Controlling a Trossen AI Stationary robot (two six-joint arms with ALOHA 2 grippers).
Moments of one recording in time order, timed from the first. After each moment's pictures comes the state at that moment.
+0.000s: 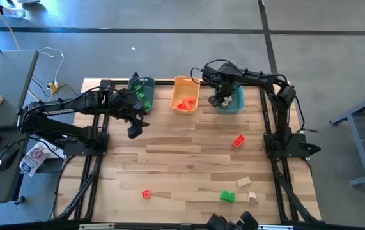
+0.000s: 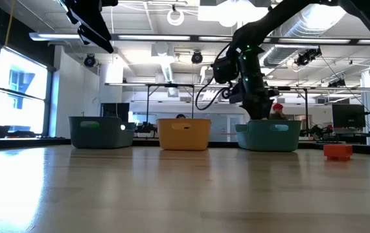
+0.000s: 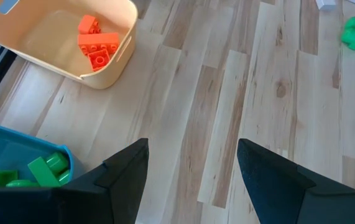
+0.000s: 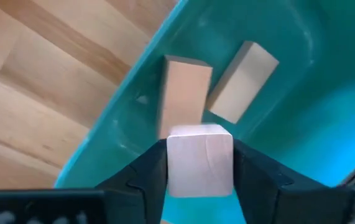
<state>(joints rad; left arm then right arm) 0.30 1.06 1.04 -0.87 0.01 -0.09 -0.64 1.96 1.55 -1.23 0.17 0.25</state>
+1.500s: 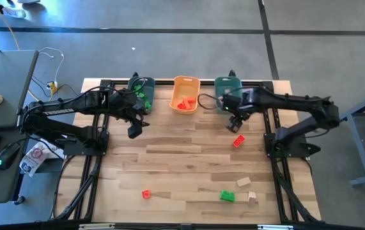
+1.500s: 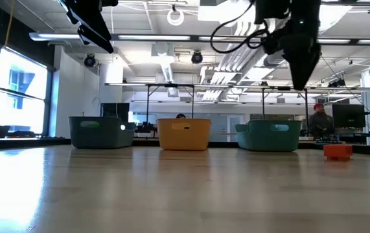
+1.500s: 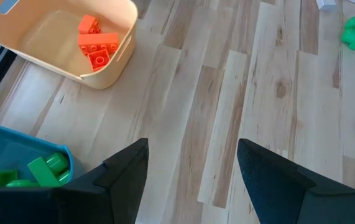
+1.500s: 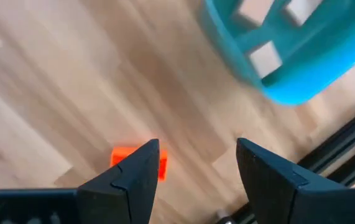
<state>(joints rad) 0.30 1.06 1.04 -0.87 0.01 -0.09 -0.25 1.37 1.17 -1.26 0.18 0.38</state>
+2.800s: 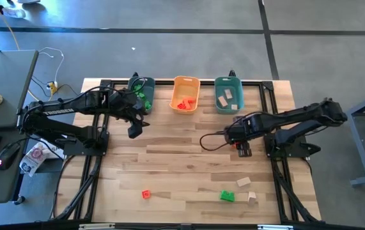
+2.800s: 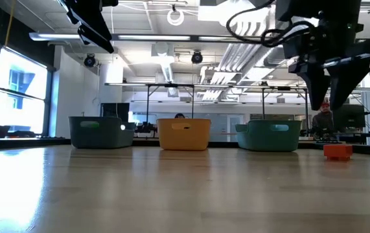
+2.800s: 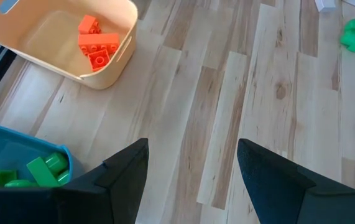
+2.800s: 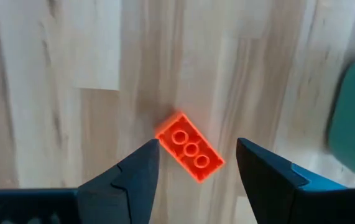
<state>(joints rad) 0.30 1.06 1.04 -0.86 0.01 -0.10 0.10 1.29 0.88 -1.04 0.14 -0.01</state>
